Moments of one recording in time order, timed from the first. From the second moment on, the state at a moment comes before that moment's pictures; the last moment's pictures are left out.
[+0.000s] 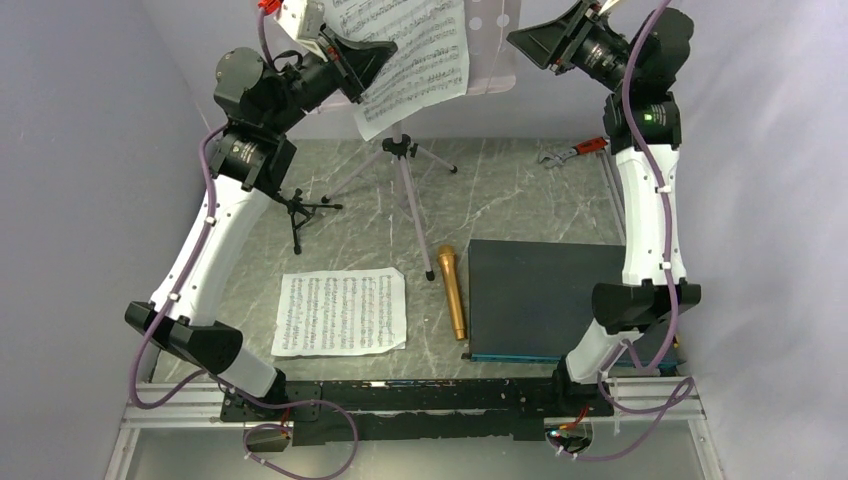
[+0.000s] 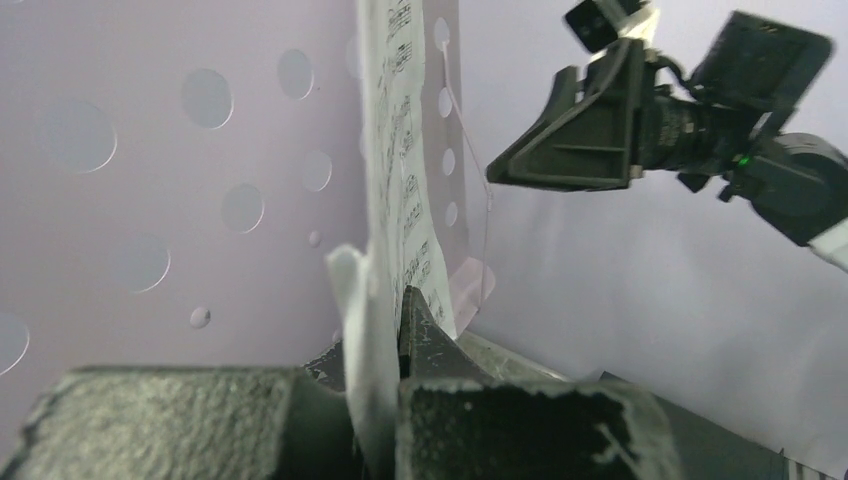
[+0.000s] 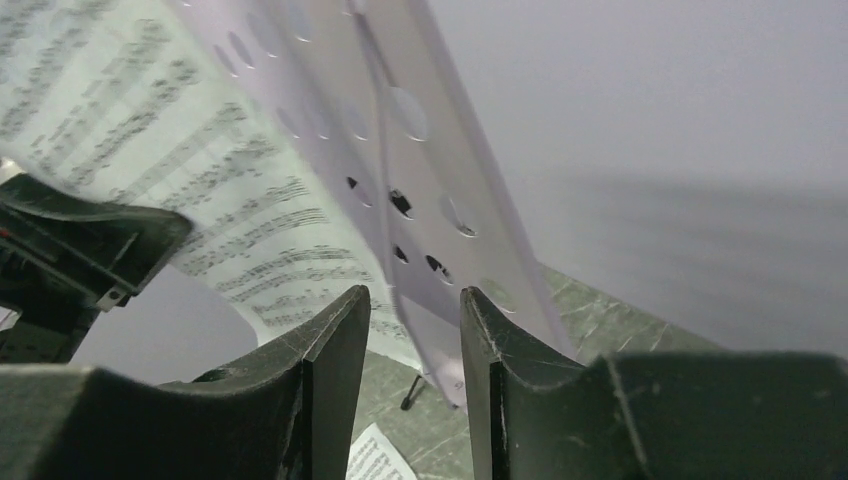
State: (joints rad) left arm -0.42 1.53 1.93 0.03 0.48 -0.24; right arm 0.04 1.70 2.24 -0.26 -0.79 0.64
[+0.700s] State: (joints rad) left arm -0.40 1.59 1.96 0.17 0.58 -0.26; right arm 0.07 1.75 2.23 -0.17 -0.82 0.70
